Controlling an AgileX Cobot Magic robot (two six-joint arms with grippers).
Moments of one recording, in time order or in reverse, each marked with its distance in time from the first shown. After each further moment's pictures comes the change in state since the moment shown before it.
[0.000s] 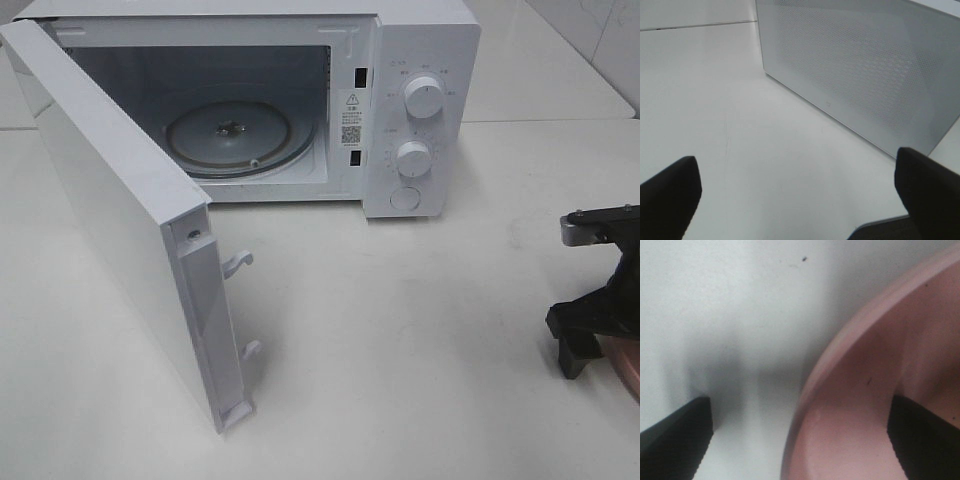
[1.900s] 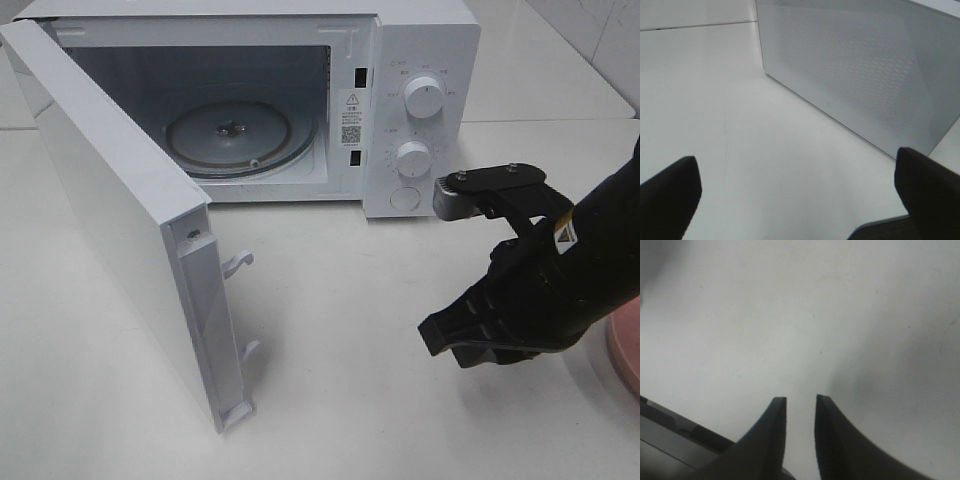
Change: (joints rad) left arm 0.000 0.000 0.000 0.000 0.000 0.000; right arm 0.500 -0.334 0.048 0.310 0.001 -0.082
